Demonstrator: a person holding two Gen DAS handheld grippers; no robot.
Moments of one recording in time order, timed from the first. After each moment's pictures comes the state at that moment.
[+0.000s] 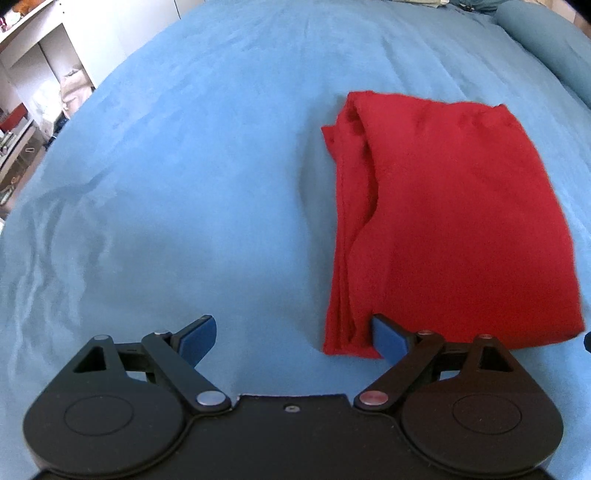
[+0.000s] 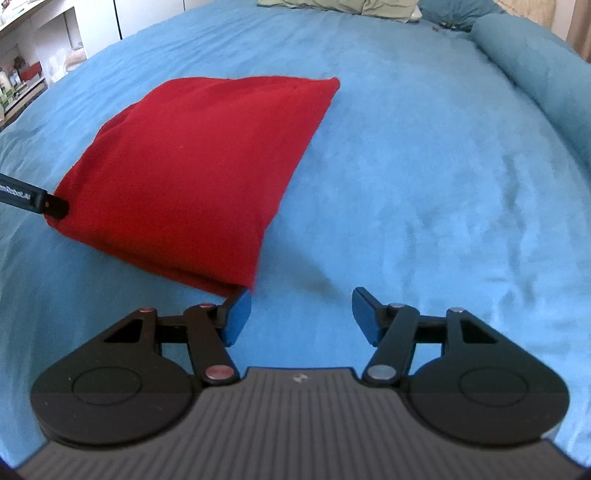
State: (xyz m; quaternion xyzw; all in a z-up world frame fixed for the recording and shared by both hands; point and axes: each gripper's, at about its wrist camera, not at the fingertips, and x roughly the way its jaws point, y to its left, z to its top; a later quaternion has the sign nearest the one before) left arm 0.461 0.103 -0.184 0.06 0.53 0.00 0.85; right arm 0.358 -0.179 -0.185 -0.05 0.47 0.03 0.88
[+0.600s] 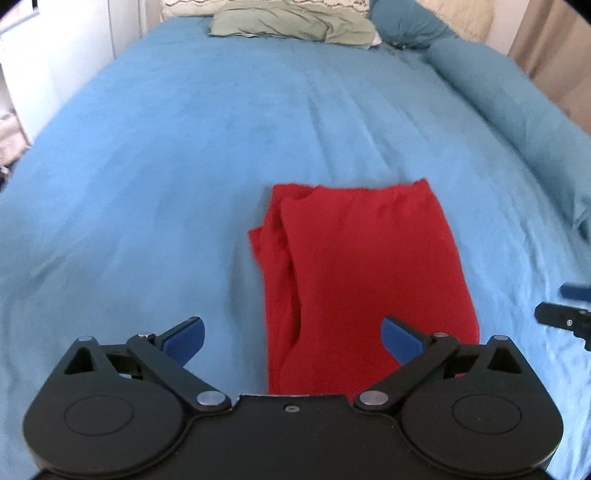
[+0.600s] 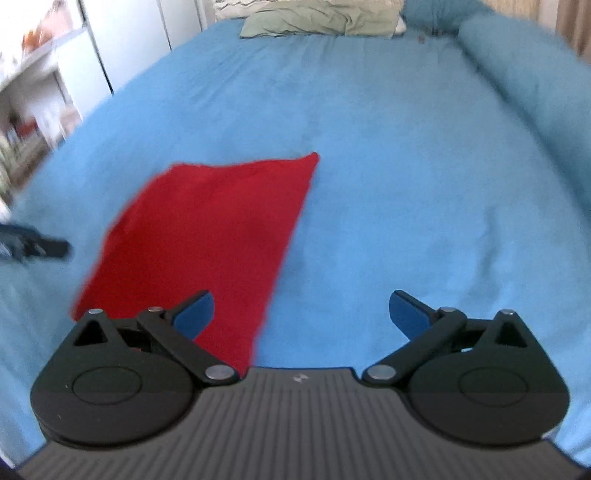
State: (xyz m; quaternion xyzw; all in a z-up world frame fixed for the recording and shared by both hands) left arm 0.526 0.104 -0.134 0.00 0.49 -0.14 0.86; right arm 0.428 -0.213 -0.105 0.04 0.46 0.05 0.88
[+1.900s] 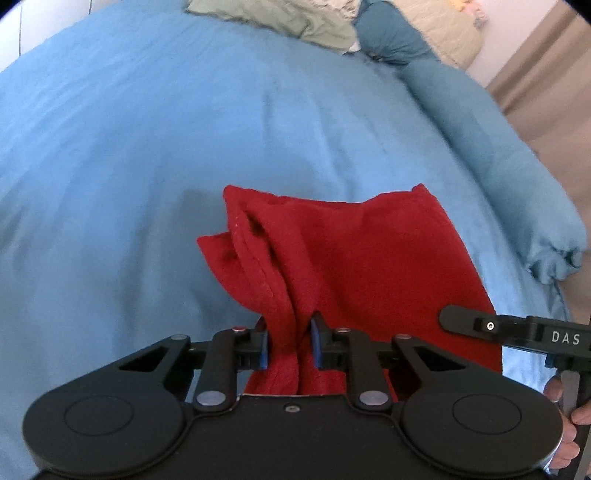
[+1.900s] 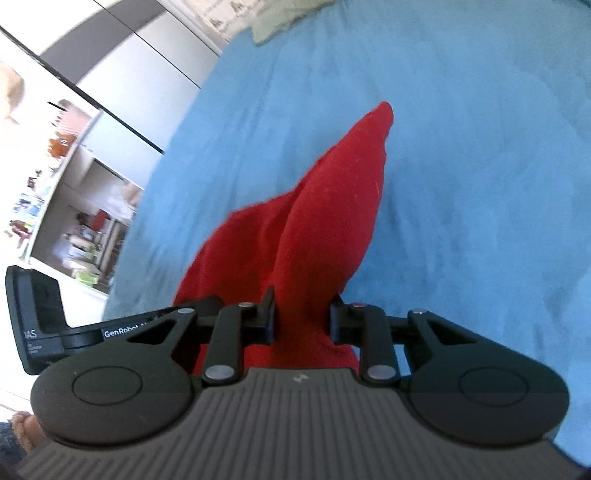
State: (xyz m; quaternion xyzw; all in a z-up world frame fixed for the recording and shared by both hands) left arm 0.535 0.071 -0.156 -0.10 0.50 -0.20 0.84; right arm 0.472 -0.226 -0.131 0.26 0.46 0.13 0.84
